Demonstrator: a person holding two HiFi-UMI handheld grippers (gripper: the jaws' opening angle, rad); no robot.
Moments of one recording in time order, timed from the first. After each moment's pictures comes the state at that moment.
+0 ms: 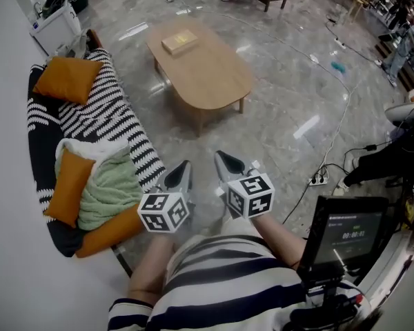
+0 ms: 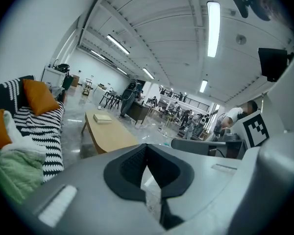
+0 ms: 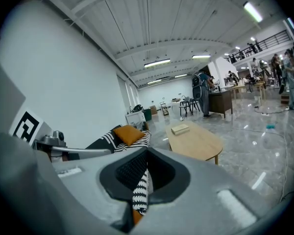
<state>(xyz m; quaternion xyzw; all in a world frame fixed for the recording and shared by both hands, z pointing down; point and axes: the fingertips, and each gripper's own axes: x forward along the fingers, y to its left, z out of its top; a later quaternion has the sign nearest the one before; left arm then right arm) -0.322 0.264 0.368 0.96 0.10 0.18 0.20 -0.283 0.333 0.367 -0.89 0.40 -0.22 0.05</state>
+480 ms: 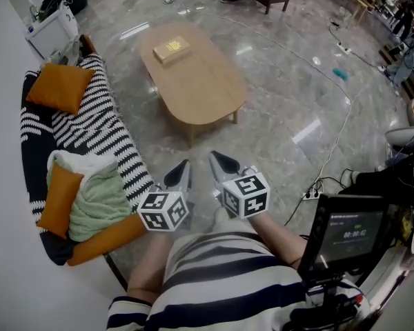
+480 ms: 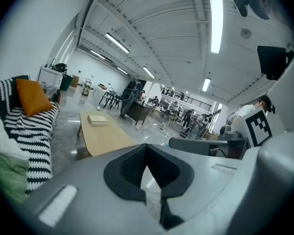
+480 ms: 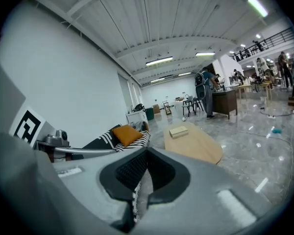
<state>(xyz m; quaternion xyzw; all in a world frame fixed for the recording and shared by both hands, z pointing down) -0.212 0.308 0.367 0.96 0.09 0.18 0.20 -0.178 0.363 0.364 -0.88 0.43 -0.22 0.04</state>
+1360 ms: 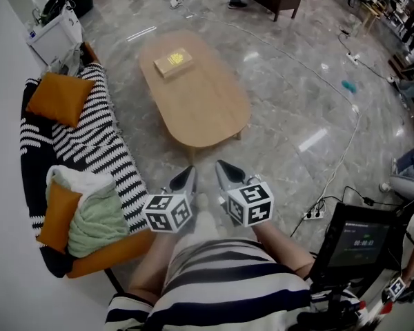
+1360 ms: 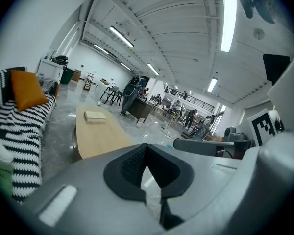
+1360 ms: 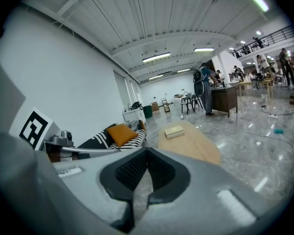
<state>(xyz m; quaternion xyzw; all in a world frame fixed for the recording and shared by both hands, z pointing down) -0.103 0.314 0.390 0.95 0.09 0.20 0.22 -0.076 0.375 0.382 -0.87 0.43 -0.24 0.04</state>
